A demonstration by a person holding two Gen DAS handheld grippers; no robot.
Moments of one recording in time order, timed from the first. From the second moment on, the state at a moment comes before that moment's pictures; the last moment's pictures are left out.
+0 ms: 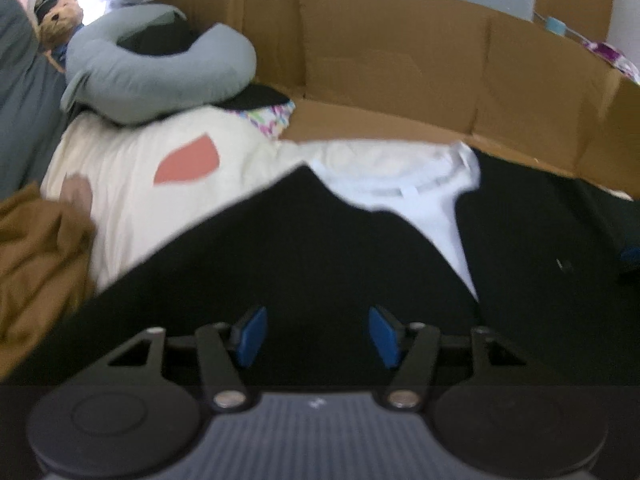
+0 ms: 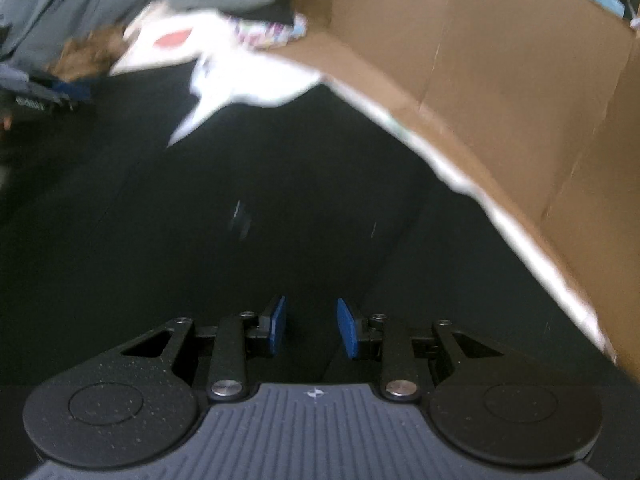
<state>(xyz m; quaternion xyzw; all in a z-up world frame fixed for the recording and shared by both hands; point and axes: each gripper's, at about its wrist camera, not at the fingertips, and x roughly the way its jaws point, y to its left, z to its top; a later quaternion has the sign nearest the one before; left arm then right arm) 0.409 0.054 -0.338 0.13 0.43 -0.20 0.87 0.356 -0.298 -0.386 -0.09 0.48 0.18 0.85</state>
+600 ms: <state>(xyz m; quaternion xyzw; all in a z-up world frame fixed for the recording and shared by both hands) 0.276 0.165 -0.296 0.14 0.50 -0.16 0.84 0.273 -0.323 -0.387 -0.07 0.55 0.11 0.82</state>
